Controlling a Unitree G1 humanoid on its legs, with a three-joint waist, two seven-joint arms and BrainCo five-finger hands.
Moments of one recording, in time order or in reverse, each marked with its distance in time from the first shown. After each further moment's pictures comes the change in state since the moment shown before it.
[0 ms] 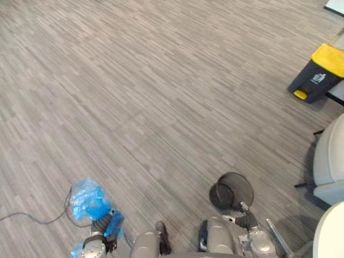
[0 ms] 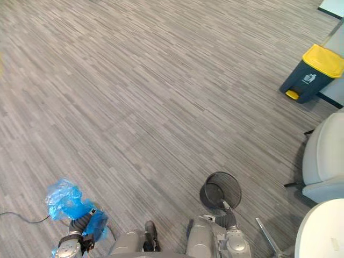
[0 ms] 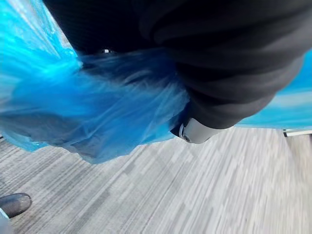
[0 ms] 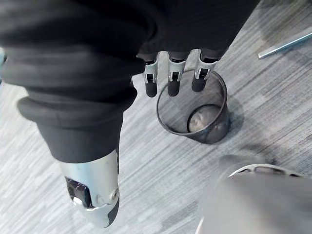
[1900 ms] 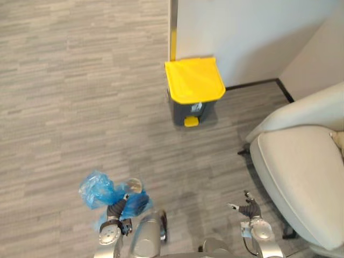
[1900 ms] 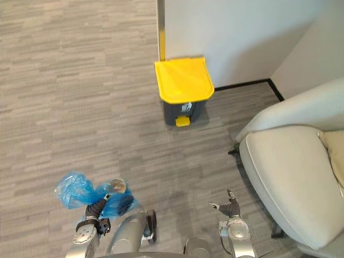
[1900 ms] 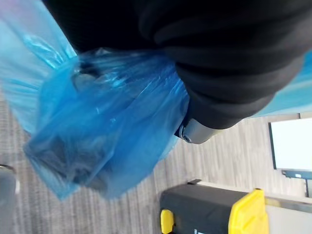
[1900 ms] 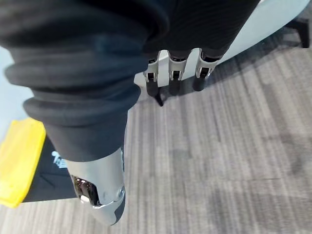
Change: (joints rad) left arm -0.034 -0.089 -0.046 -0.025 0.008 -0.009 0.032; right arm -0.088 0.025 -0.025 -0.037 -0.005 0.012 -0.062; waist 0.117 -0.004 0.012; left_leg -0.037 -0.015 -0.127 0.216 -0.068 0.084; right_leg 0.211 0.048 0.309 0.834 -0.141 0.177
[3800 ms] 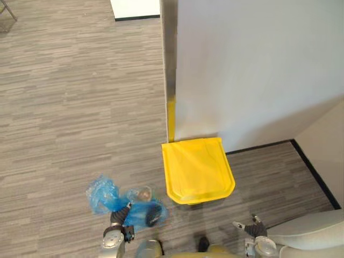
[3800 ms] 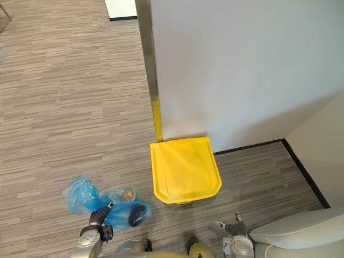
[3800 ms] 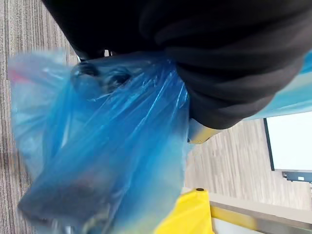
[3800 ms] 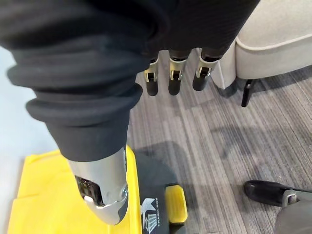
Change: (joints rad) left arm -0.022 -0.021 0.009 0.143 0.032 0.003 -0.003; right arm 0.004 0.004 -0.125 0.203 0.039 0.015 -0.023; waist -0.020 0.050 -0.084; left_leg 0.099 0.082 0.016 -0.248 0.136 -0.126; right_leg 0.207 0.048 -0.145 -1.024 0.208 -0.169
